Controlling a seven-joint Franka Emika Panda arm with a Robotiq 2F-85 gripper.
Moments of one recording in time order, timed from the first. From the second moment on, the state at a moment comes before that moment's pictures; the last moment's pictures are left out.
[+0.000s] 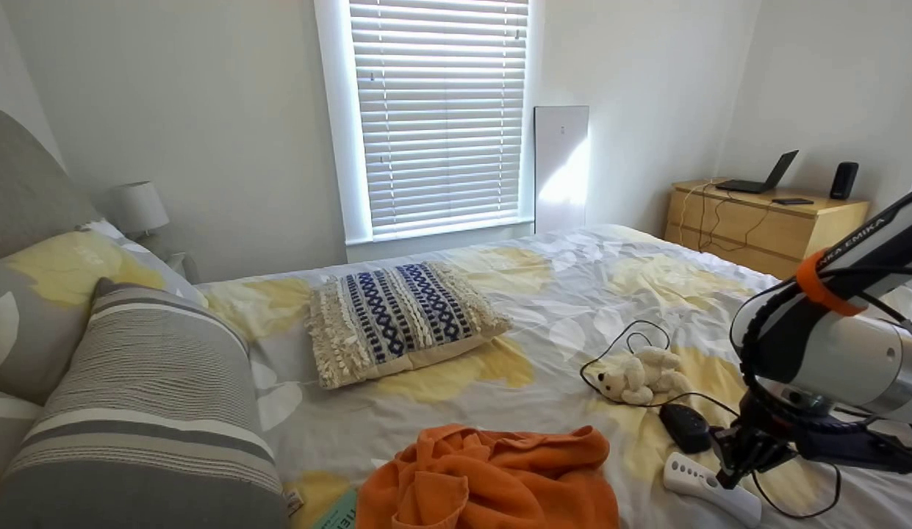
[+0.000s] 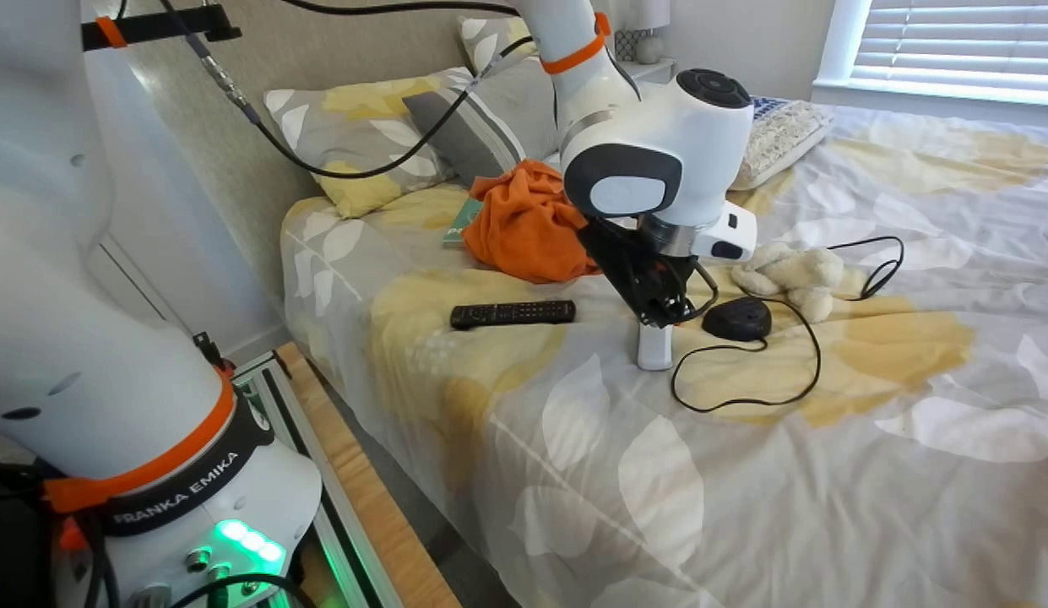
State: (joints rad) arm -0.26 0.53 0.07 -2.22 0.52 2.73 -0.43
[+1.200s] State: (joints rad) arm -0.31 0.59 0.12 -2.17 0.52 2.73 -0.37
